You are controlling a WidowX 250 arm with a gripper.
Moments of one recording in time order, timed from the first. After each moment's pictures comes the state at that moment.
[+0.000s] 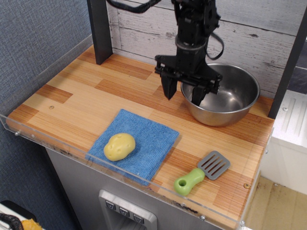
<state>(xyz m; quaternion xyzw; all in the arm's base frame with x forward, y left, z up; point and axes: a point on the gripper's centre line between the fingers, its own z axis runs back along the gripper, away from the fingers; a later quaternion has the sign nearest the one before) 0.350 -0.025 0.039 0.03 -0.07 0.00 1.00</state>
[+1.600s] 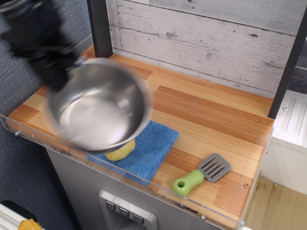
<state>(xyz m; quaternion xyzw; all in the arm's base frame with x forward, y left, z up) 0.193 0.103 0.131 -0.04 -0.10 0.06 0.99</state>
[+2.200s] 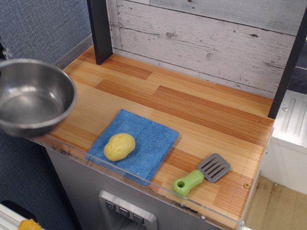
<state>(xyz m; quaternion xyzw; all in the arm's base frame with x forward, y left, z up) 0.188 0.203 0.123 -0.03 -0.06 0.13 0.99</state>
